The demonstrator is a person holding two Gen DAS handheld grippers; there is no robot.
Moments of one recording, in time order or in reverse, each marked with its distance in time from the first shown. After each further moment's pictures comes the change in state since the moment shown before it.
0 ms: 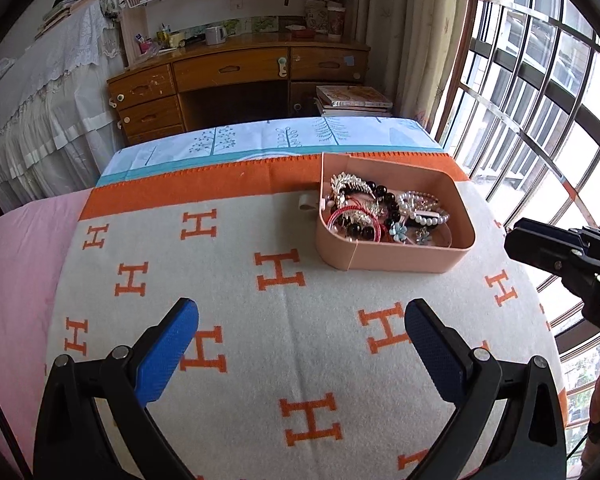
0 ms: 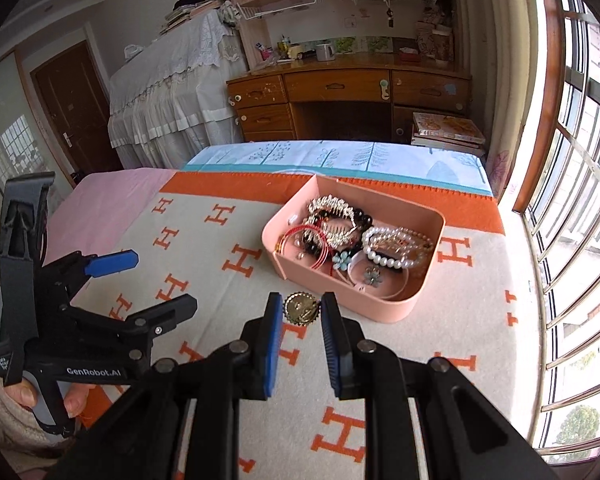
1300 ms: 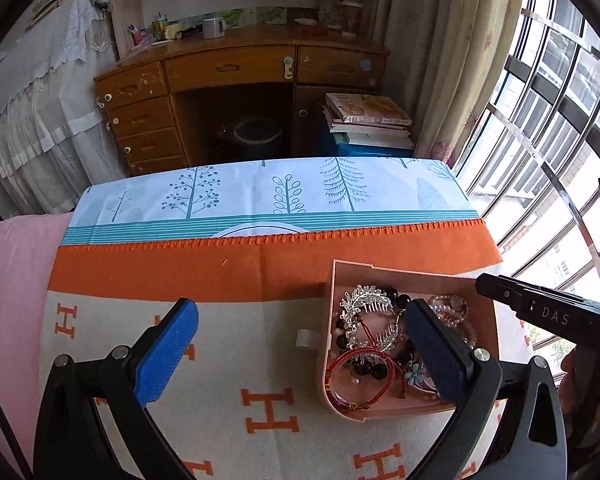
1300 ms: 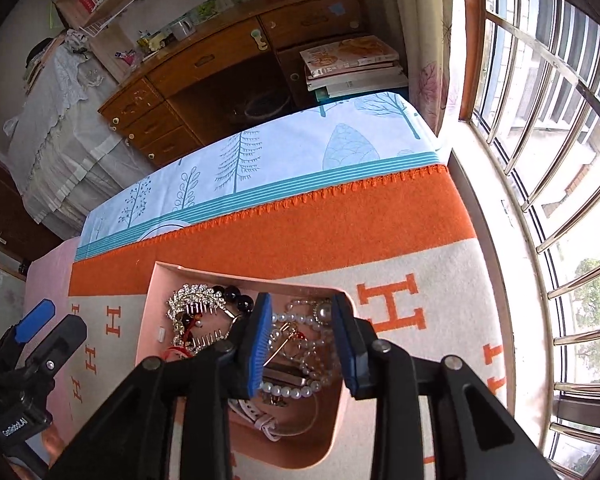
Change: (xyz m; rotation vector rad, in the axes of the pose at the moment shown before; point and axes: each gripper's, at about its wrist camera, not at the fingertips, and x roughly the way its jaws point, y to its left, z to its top) left arm 0.092 0.002 0.120 -0.052 0.051 -0.007; right arm 0.119 -0.114 0.072 0.396 0.202 -0.138
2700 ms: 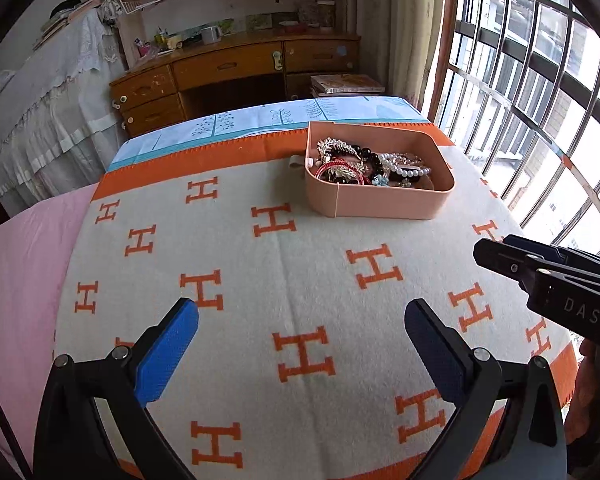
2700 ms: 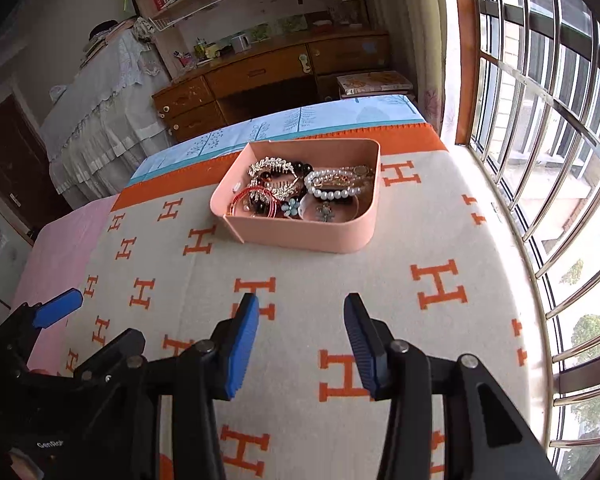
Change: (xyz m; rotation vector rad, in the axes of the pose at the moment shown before) left arm -0.113 -0.009 -0.190 0.086 -0.033 0.038; right arm -0.090 0.036 -0.199 -0.132 -0.139 0.022
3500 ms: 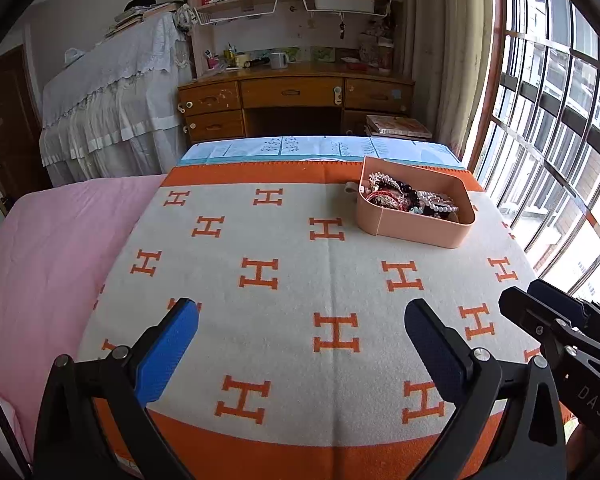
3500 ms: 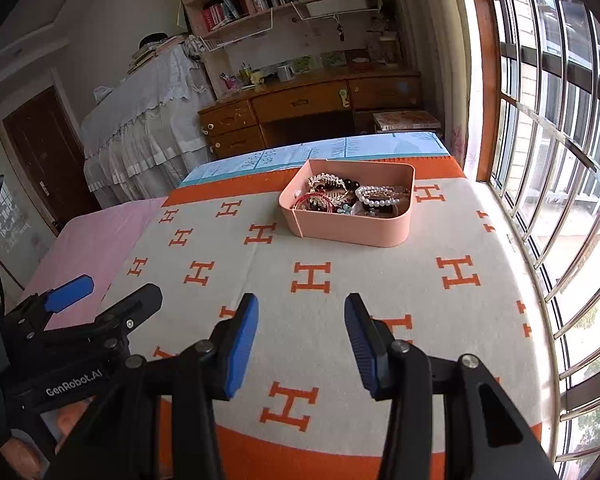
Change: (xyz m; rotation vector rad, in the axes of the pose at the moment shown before) left arm -0.060 0.013 -0.031 -0.160 -0.133 0.142; right arm -0.059 0.039 -0.041 -0.120 -0.161 0.065
